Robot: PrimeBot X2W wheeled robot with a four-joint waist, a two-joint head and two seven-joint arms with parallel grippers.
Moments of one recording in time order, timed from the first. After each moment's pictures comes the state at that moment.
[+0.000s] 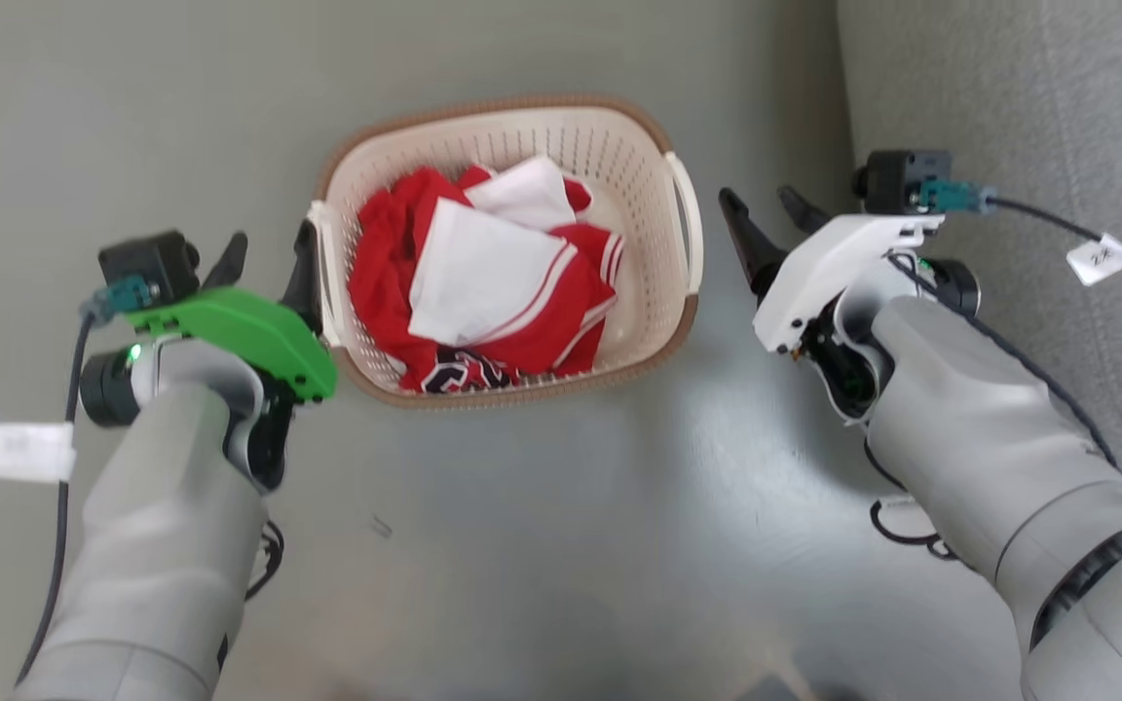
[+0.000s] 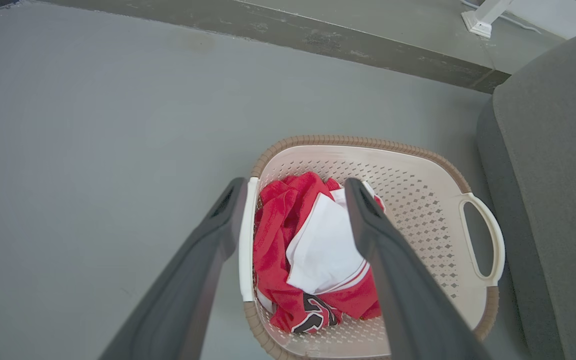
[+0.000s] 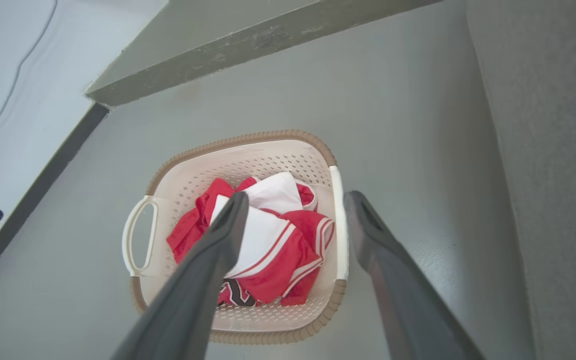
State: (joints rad) left arm -0.80 0.04 -0.38 1.03 -0.67 -0.11 -0.26; right arm -0.94 -0.06 0.97 1.17 1.08 0.12 -0.25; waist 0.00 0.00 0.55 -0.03
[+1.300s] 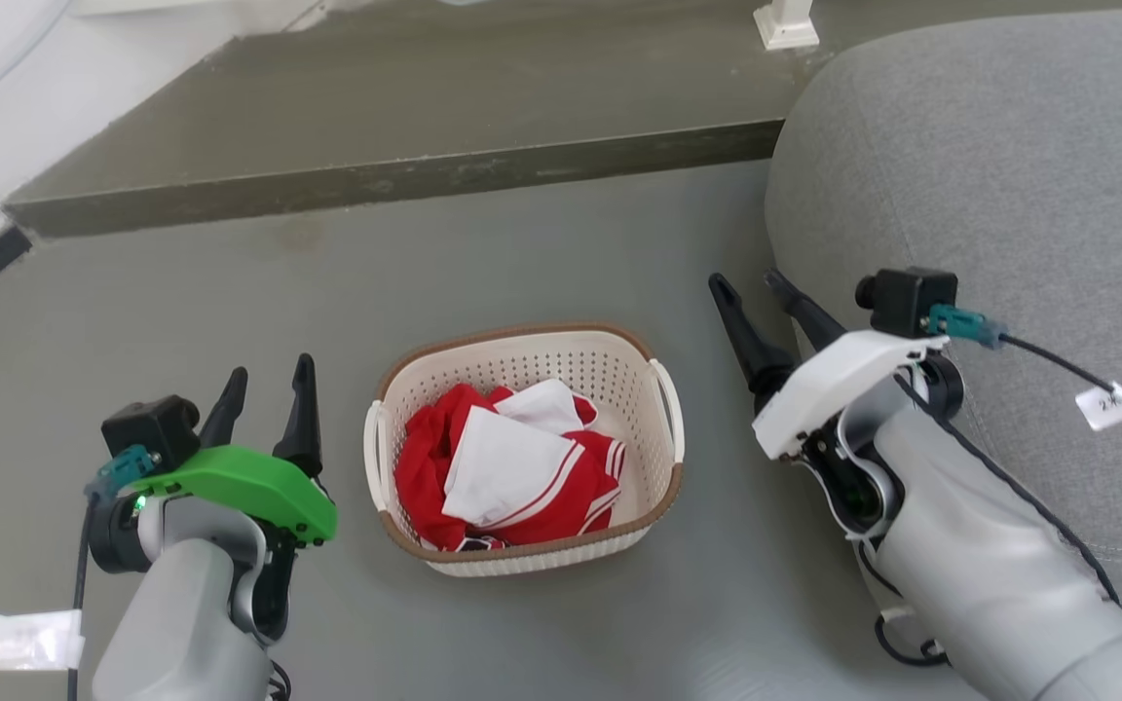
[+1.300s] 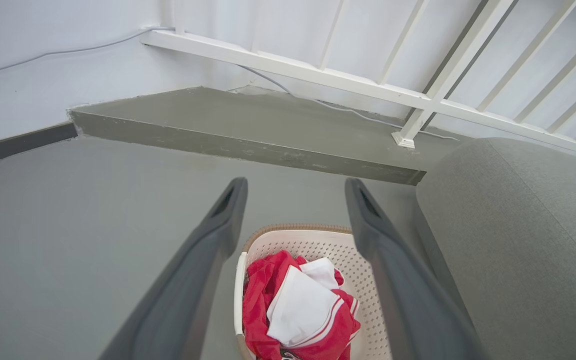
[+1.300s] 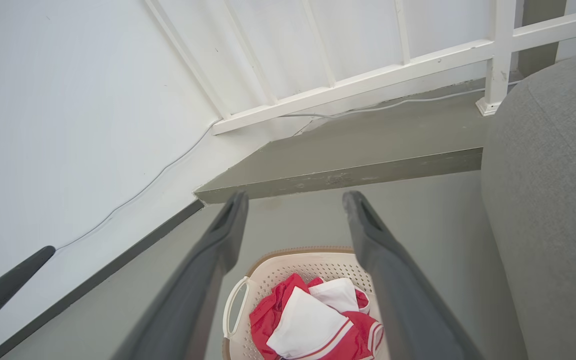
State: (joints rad) left arm -0.42 0.05 -0.22 0.69 -0.56 -0.11 -0.26; right arm -0.59 -0.13 0.67 0.73 0.81 0.09 -0.25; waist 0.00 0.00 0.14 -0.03
